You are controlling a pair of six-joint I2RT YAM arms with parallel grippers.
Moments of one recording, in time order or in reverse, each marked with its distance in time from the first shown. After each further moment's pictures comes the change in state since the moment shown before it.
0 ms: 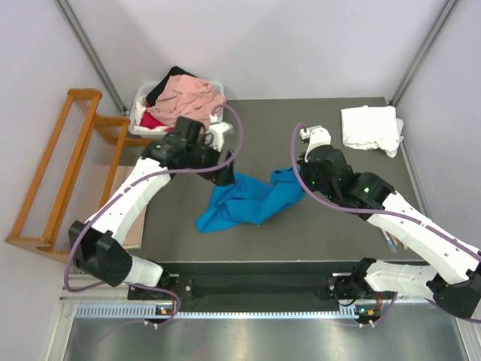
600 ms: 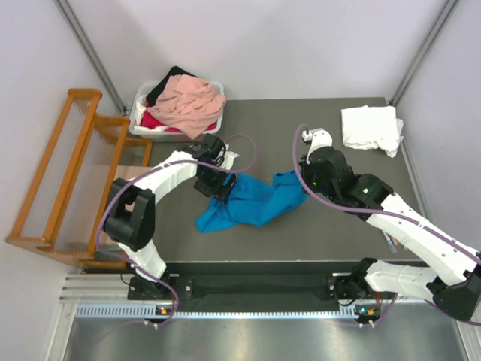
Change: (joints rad) left arm -0.099 0.314 -0.098 -0.057 -0.253 0.037; right arm -0.043 -0.020 -0.052 0.022 -0.026 0.014
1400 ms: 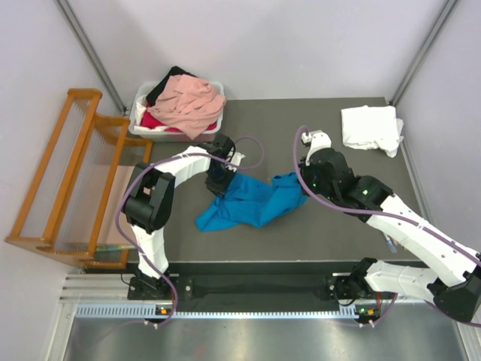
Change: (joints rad) left arm -0.019 0.217 0.108 0.057 -0.071 0.006; right arm -0.008 -0.009 -0.033 0.031 -0.056 0.010
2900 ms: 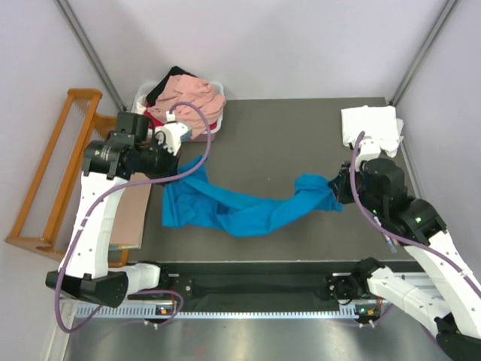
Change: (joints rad) left arm 0.293 -0.702 0.291 -0.561 0.227 0.312; right arm -0.239 -0.323 -0.031 -0.159 -0.168 -0.033
